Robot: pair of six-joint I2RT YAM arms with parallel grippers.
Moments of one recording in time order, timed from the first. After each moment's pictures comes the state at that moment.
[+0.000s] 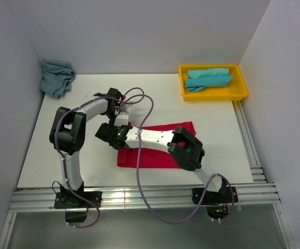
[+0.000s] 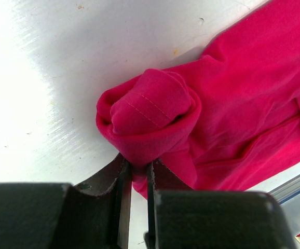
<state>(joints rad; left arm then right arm) -0.36 2.01 1.43 -0.79 0.34 0.01 1.15 2.17 1.74 -0.67 0.59 1.09</state>
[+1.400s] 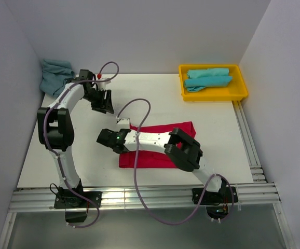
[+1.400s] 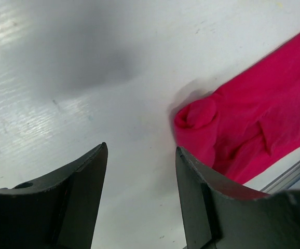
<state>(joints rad) -0.11 2.02 1.69 -0.88 0.50 0.07 1.17 2.25 1.78 -0.82 0.57 1.11</state>
